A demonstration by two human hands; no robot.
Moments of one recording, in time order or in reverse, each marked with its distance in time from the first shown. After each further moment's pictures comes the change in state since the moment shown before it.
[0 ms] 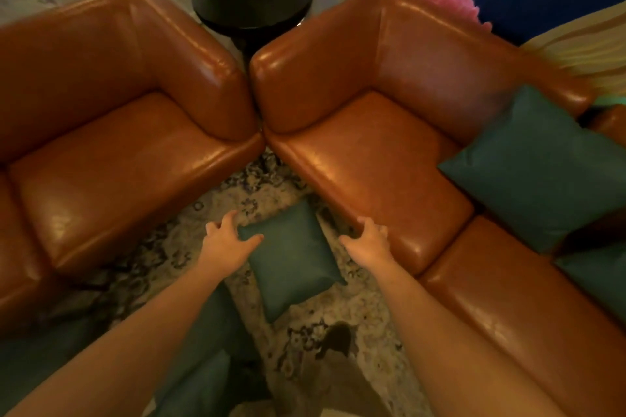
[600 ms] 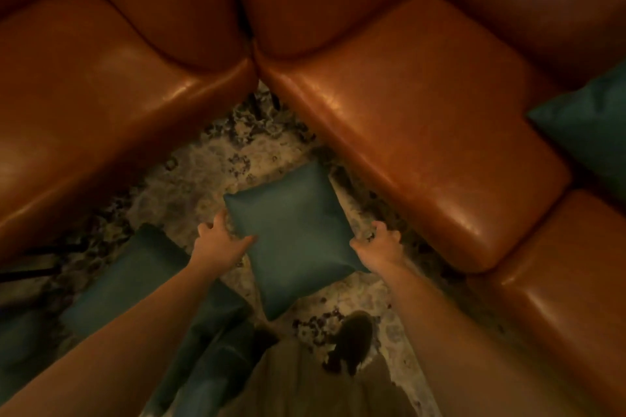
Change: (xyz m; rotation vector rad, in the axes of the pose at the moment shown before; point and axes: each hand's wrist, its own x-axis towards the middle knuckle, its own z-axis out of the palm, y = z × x) left_hand 0.242 -0.131 0.138 0.065 -0.141 -0.198; right_hand 0.231 0.090 0.163 -0.146 -0.066 0.239
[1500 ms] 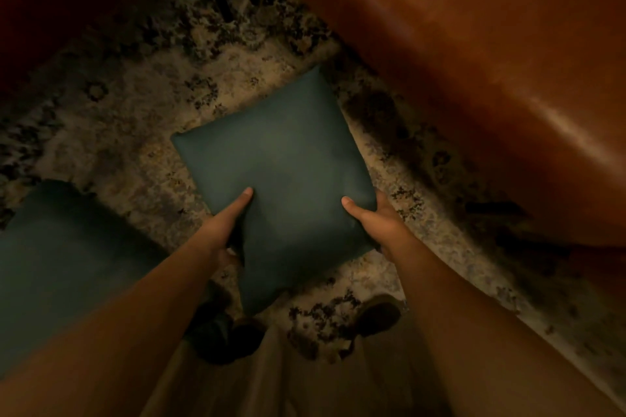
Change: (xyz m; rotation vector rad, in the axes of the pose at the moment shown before) left_hand 0.188 -0.093 0.203 -0.898 -0.269 -0.413; right_hand 0.216 0.099 0.177 0.557 -0.109 0.042
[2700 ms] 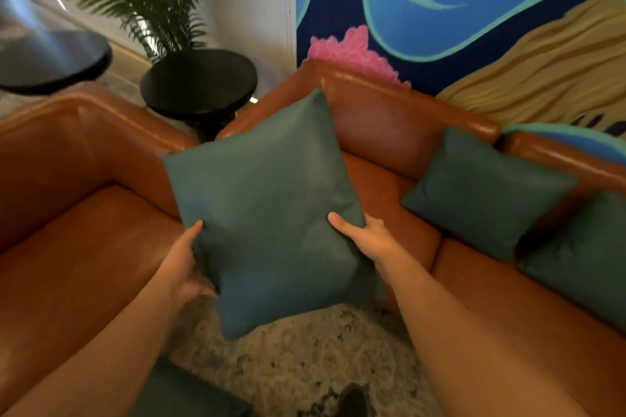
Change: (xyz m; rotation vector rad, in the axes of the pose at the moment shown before) left_hand -0.654 0.246 -0.052 -0.111 -0.286 0.372; right_hand -0.563 -0.348 -0.196 0.208 0.127 -0.470
